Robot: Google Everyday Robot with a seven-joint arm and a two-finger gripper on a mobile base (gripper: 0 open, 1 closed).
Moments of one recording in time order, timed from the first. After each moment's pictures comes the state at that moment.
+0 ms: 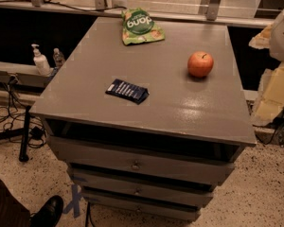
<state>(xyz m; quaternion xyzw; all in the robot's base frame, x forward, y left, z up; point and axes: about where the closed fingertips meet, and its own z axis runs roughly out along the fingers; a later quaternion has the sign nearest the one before) 0.438 -0.217 0.976 -0.60 0.78 -0.03 0.16</state>
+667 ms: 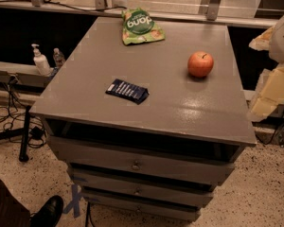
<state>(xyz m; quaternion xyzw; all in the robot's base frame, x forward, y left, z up) 0.457 -0.227 0.963 -0.59 0.79 -0.02 0.19</state>
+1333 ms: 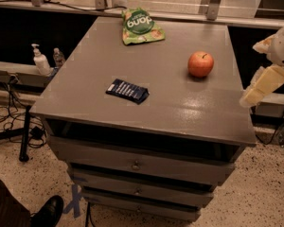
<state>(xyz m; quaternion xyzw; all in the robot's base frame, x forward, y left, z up) 0.531 -0.269 0.918 -0.53 0.81 0.01 0.25</state>
